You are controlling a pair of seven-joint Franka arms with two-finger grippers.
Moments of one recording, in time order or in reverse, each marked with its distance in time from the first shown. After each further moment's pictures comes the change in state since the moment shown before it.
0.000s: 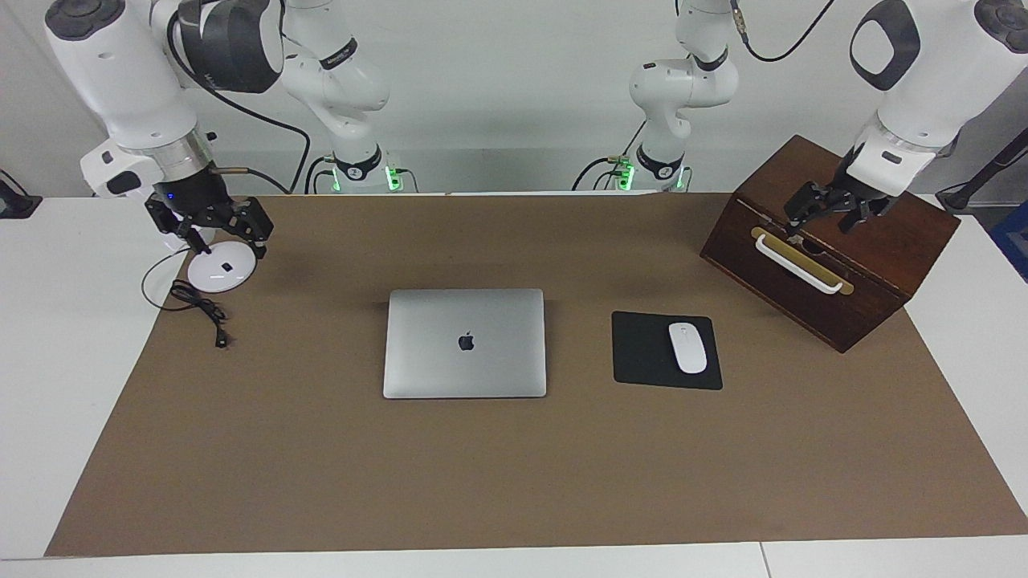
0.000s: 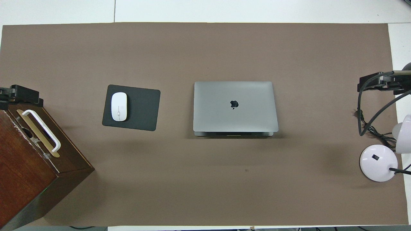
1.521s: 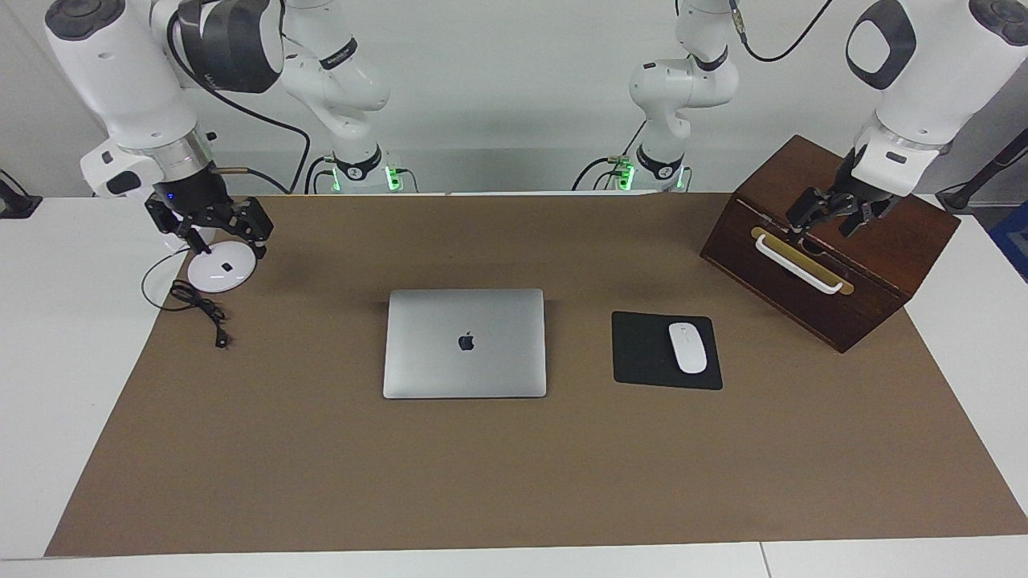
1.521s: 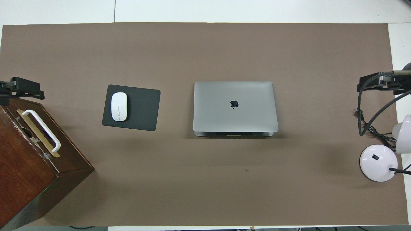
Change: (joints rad) left arm -0.001 0.000 -0.010 0.000 0.000 0.054 -0.125; right arm 0.000 0.000 0.000 0.000 0.000 0.000 0.000
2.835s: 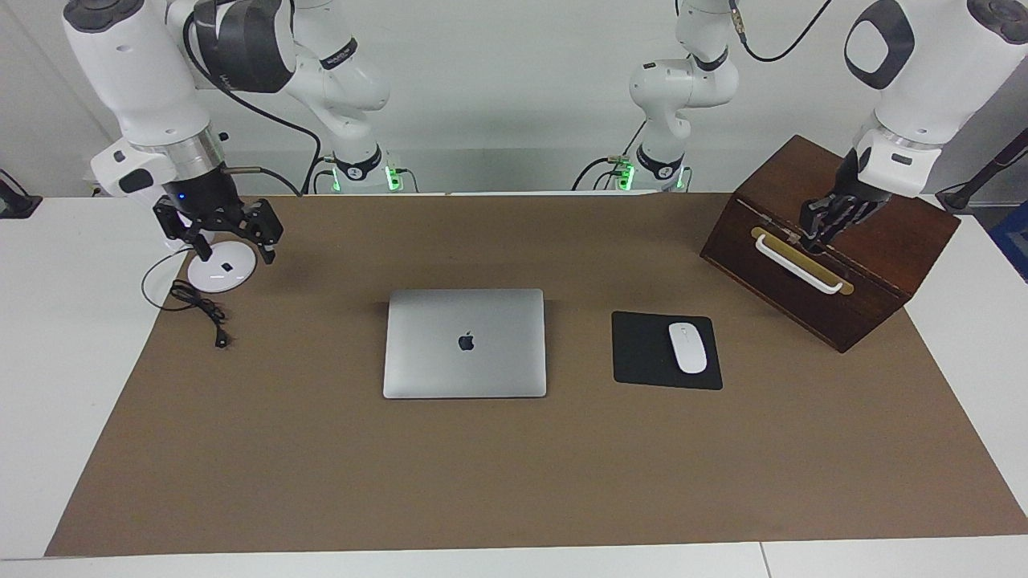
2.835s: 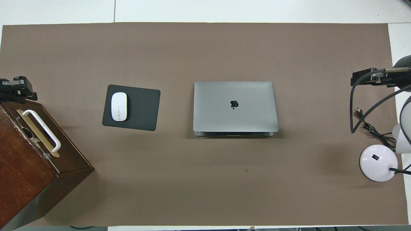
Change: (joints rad) left arm 0.000 0.000 -0.002 0.000 0.000 0.015 -0.047; right arm 0.015 -0.008 0.019 -0.041 0.002 0.131 -0.032
